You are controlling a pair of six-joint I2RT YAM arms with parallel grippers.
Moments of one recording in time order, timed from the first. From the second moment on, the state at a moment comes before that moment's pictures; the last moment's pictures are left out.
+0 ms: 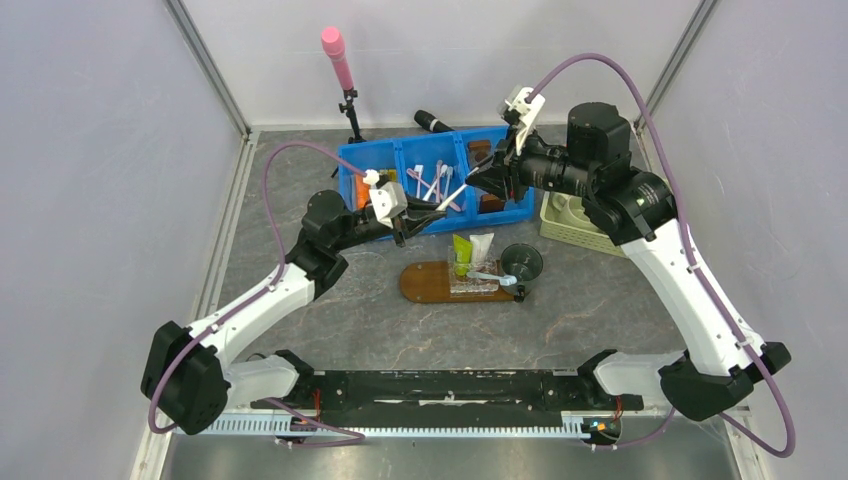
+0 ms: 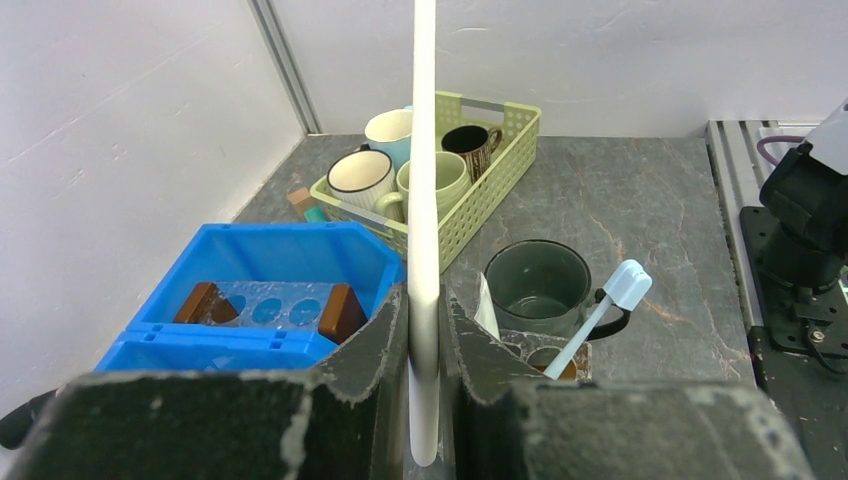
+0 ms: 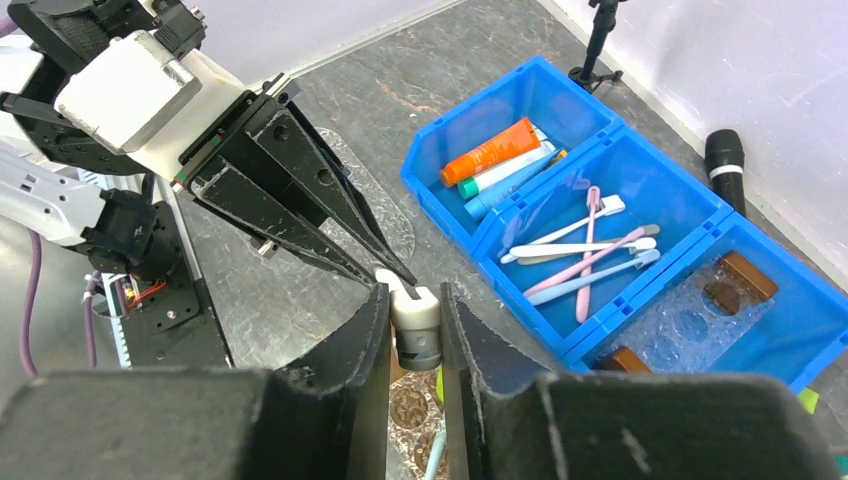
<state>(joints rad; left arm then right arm) -0.59 1.17 0.79 0.52 0.68 0.12 0.54 1.28 1.65 -0.64 -0.50 -0.08</state>
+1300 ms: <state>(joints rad) -0.59 0.55 0.46 0.13 -0.16 0.02 0.65 1.01 1.21 -0.67 -0.49 -0.36</state>
